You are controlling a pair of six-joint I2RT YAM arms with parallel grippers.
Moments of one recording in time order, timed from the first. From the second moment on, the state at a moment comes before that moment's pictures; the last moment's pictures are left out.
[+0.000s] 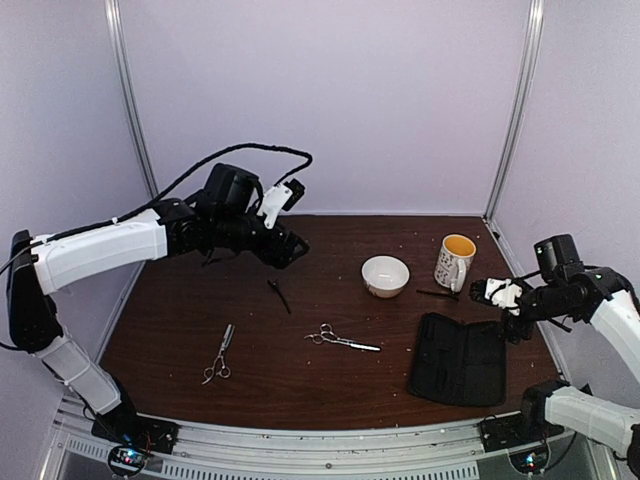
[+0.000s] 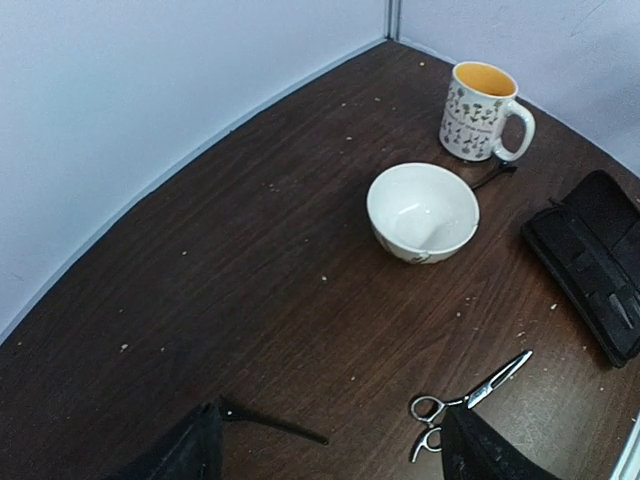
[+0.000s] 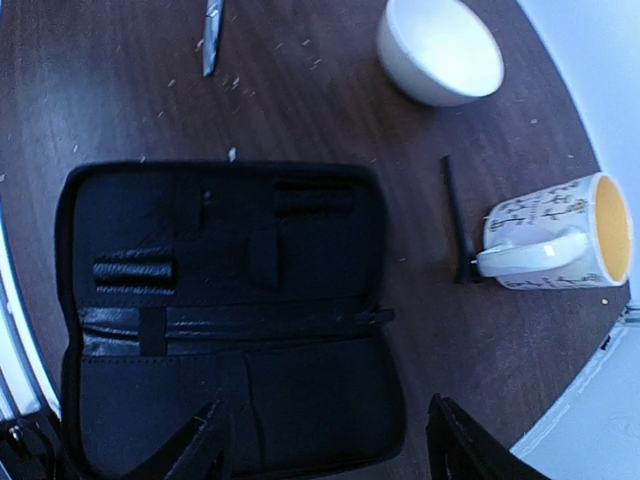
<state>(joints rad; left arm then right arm) -0.79 1.56 1.33 -0.35 0.04 0.05 0.14 0.78 0.75 -0.93 -0.32 -1.01</state>
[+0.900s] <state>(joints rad) -0.79 1.43 1.31 -0.37 -0.25 0.23 0.80 1.17 0.67 -0.80 -0.05 -1.00</state>
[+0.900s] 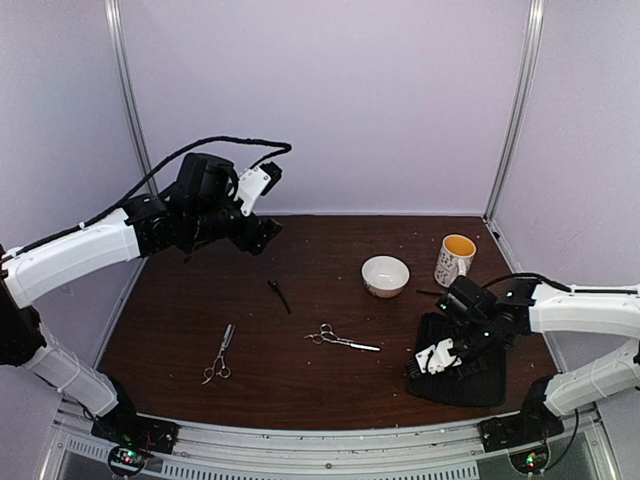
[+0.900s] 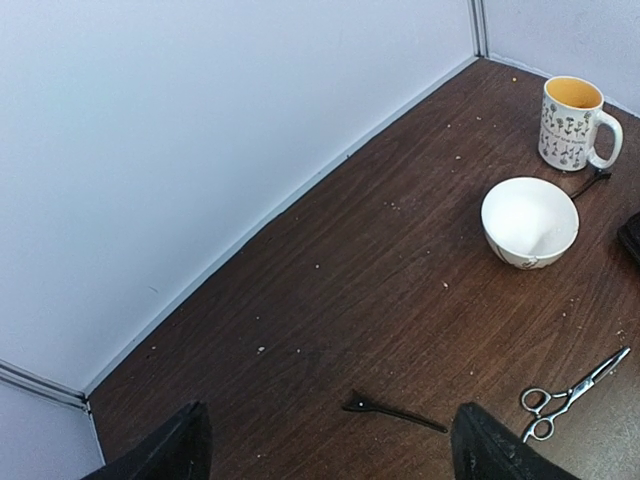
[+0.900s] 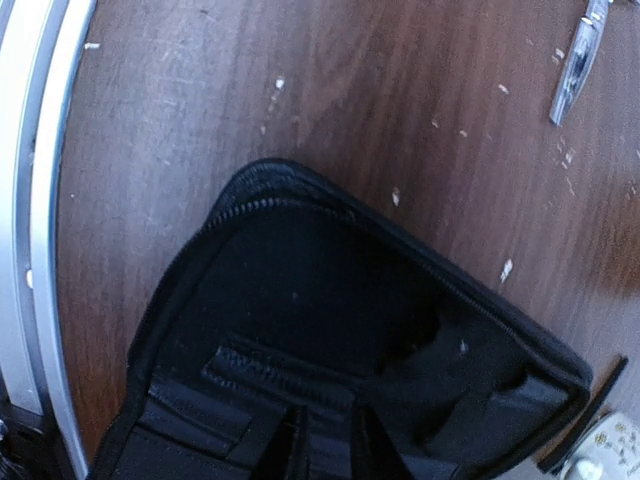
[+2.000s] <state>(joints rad) -0.79 1.46 1.30 -0.38 -0.22 0.24 0.81 1.32 0.84 -0.52 -0.01 -0.78</state>
